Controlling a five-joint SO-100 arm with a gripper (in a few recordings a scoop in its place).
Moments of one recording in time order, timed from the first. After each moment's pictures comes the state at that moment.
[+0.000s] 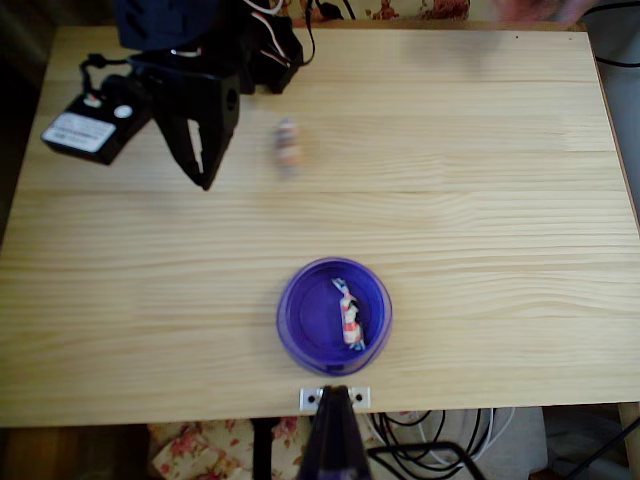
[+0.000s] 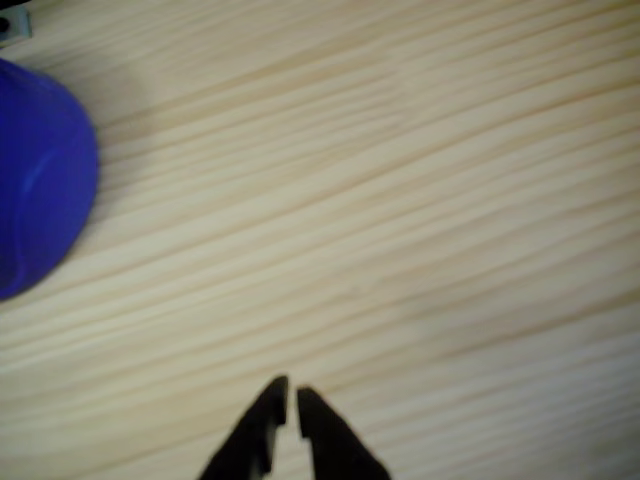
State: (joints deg) arm 15.5 188.3 173.2 60.8 9.7
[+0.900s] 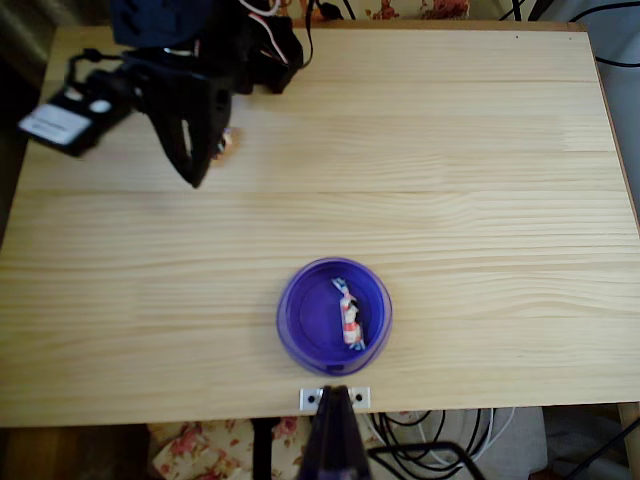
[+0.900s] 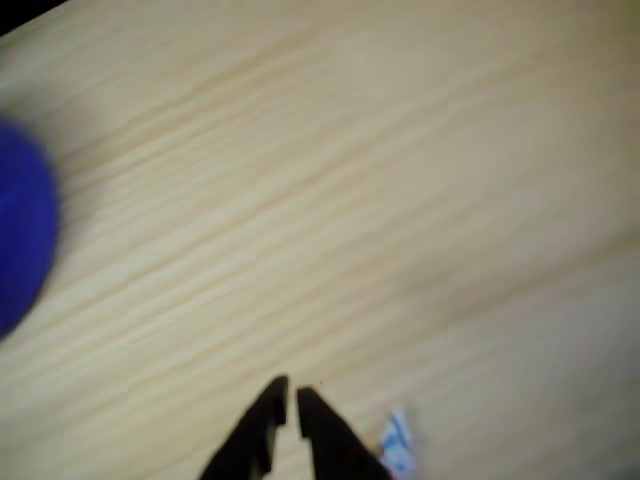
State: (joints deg) arm 21.4 188.3 173.2 61.8 16.8
